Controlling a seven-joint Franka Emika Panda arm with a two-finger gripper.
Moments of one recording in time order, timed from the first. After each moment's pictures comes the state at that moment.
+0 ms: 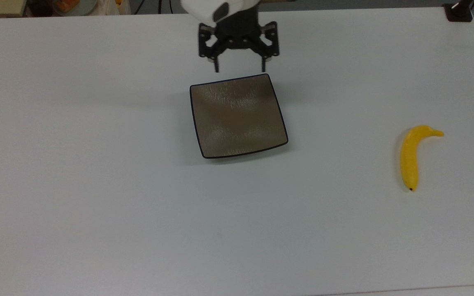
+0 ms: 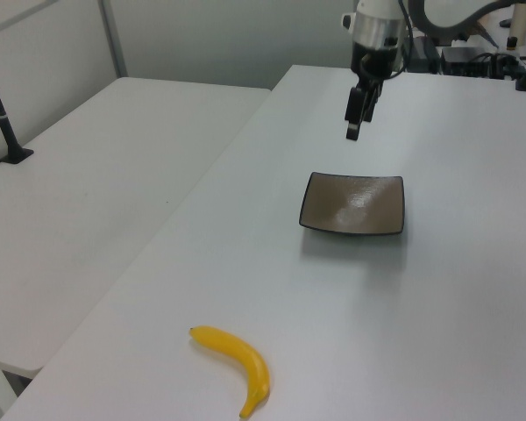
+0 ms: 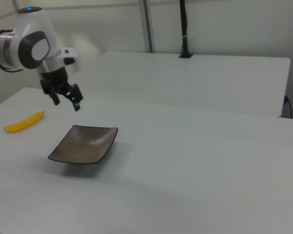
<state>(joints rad) 0.02 0.10 0.25 -1.77 0.01 2.00 0.21</state>
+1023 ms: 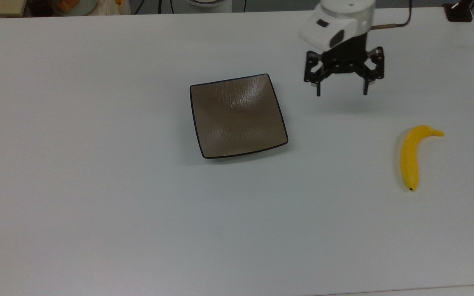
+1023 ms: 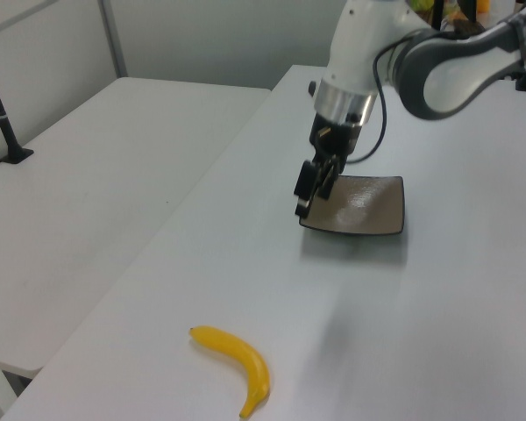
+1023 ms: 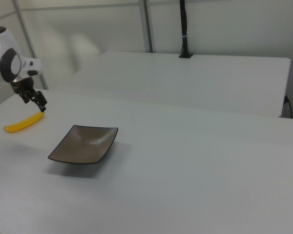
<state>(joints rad) 0.21 0.32 0.37 -1.67 -0.10 2.26 0.64</state>
